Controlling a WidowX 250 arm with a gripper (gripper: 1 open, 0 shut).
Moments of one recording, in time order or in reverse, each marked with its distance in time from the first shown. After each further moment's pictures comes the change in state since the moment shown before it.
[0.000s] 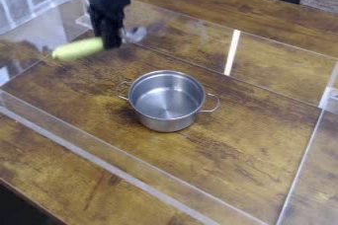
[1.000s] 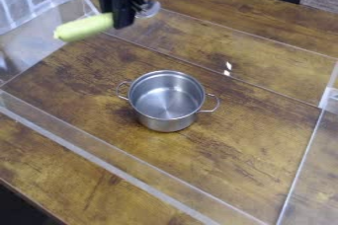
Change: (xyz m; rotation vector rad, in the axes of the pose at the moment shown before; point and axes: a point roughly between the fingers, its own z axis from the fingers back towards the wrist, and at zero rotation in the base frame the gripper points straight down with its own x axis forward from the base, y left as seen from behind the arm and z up) arm 0.001 -0.086 0.070 0.147 -0.063 0.108
